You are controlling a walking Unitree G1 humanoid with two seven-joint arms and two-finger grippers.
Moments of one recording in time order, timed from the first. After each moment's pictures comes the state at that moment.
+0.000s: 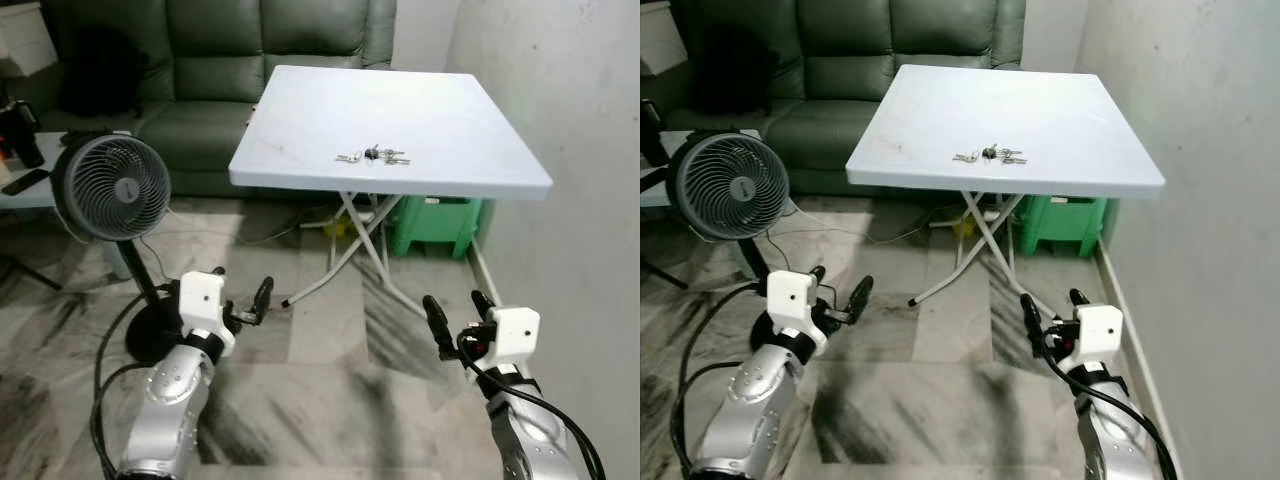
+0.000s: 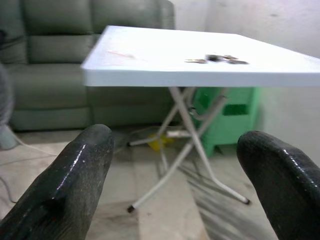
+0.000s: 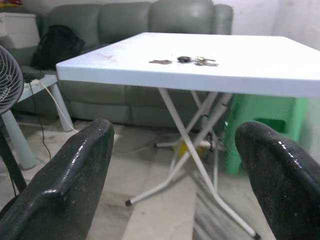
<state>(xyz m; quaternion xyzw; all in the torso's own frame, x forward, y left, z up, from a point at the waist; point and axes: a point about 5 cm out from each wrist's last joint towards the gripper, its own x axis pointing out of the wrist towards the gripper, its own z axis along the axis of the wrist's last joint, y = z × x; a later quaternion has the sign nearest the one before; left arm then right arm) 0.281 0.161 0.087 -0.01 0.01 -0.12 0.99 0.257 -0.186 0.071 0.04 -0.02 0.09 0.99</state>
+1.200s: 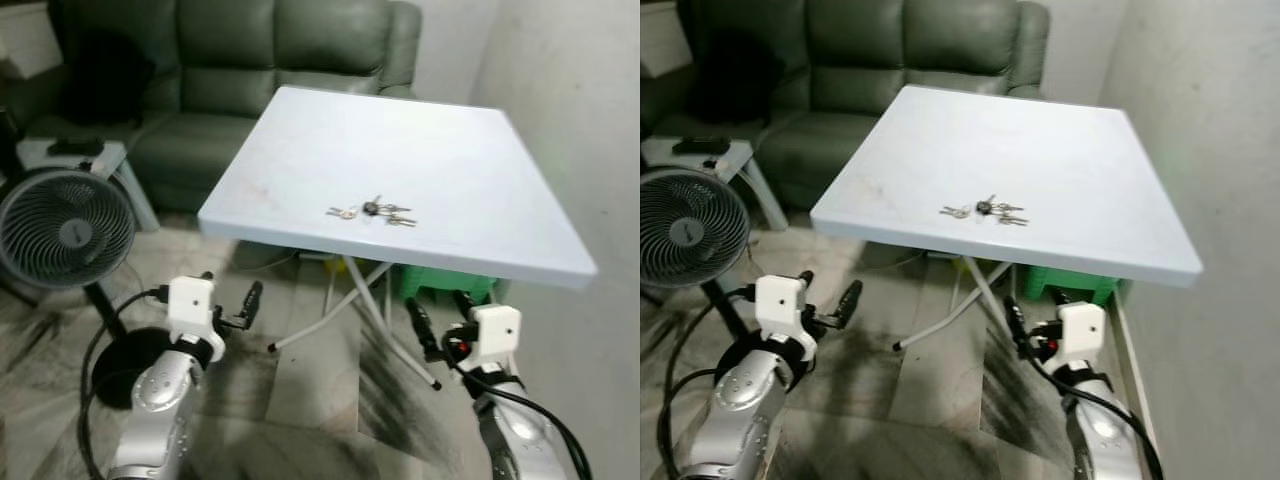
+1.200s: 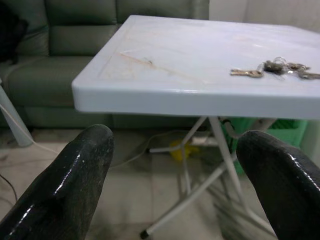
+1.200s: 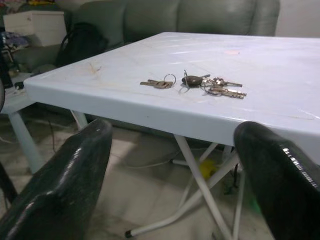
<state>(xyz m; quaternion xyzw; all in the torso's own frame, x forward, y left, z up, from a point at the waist) 0.276 0.177 0.082 -0.01 0.03 -0.10 0.99 0.260 -0.164 0.072 0.04 -0.02 0.14 0.99</state>
